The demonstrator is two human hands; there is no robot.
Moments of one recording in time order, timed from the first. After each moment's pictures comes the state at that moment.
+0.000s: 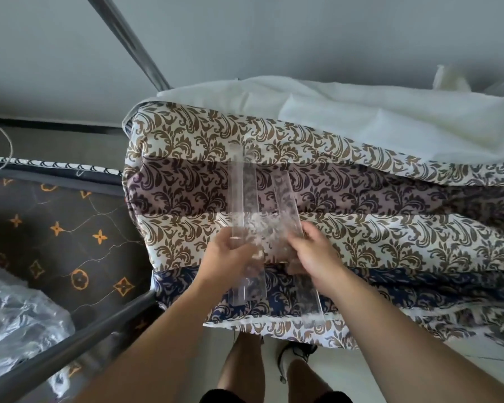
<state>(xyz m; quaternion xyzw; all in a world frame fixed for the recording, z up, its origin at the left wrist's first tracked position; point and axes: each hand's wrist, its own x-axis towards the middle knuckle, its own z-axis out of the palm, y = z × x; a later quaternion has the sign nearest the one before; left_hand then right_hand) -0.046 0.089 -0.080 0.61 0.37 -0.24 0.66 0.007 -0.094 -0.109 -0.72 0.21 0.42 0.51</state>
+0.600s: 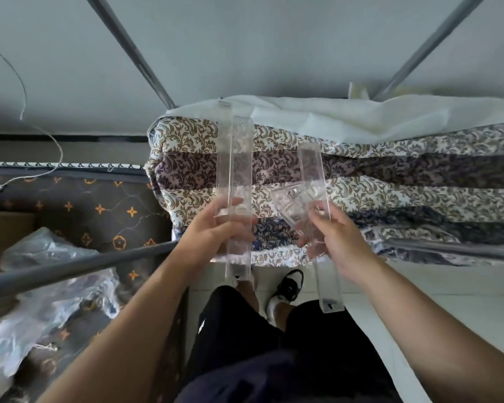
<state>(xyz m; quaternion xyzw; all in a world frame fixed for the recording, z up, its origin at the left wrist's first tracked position) -0.100 0.079 0.147 0.58 0.22 -0.27 0.73 -0.062 -0.181 0.134 -0.62 0.19 0.35 0.67</state>
